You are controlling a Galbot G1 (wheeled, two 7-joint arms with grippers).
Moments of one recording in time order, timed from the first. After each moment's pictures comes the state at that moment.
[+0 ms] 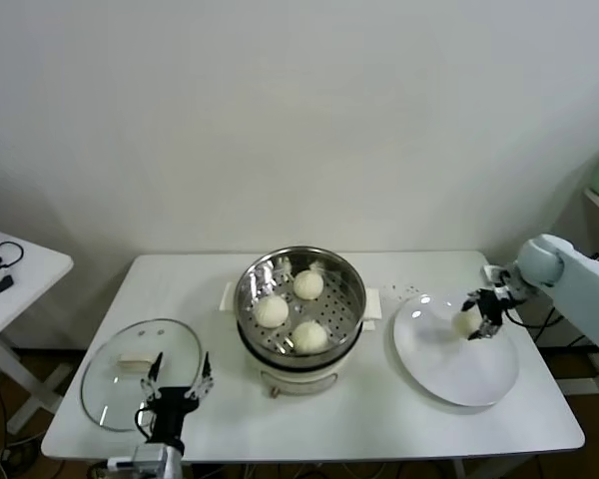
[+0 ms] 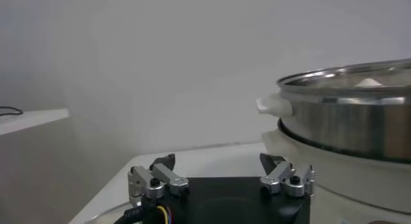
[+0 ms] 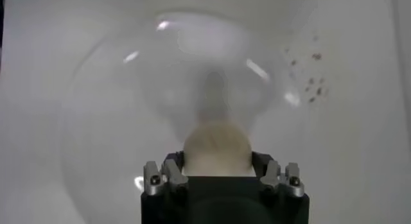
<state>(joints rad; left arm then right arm) 1.62 -1.44 -0.49 -1.94 0.01 -0.05 -0.18 0.14 0.68 -0.93 1.00 0.13 -0.07 -1.13</state>
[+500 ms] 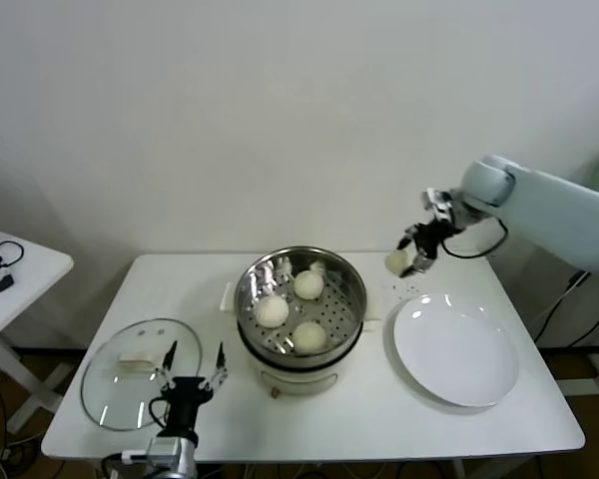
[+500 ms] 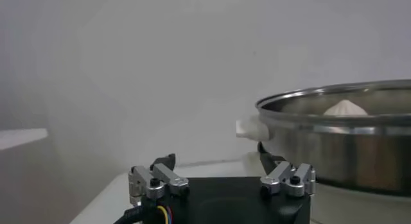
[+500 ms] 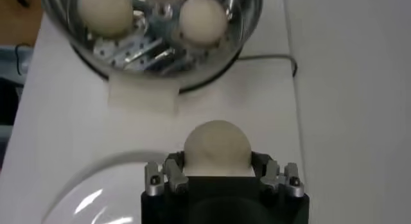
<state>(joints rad) 1.60 -1.45 -0.45 -1.96 0.05 -0.06 -0.18 0.63 0.92 -1.41 1.04 0.64 -0.18 -1.08</state>
